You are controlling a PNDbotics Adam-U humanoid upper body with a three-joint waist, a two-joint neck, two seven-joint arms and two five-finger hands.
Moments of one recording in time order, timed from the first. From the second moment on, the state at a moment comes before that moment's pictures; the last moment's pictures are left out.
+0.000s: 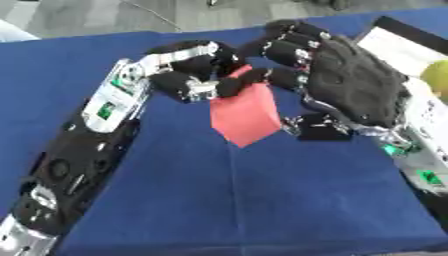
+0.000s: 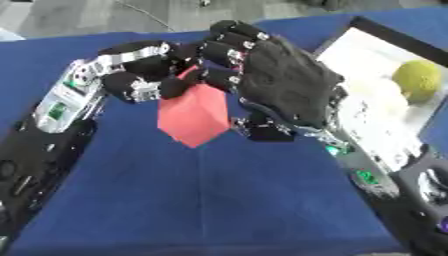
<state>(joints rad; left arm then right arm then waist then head) -0.84 0.20 -0.32 -1.35 0.24 -0.14 -0.91 -0.59 -0.48 0.47 -1.98 1.05 -0.37 0.05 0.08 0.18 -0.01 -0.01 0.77</state>
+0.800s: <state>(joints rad) -0.85 0.19 -0.31 -1.34 0.25 -0.13 -0.91 -0.60 -0.48 0.48 -2.00 1.05 -0.37 0.10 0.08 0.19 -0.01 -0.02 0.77</state>
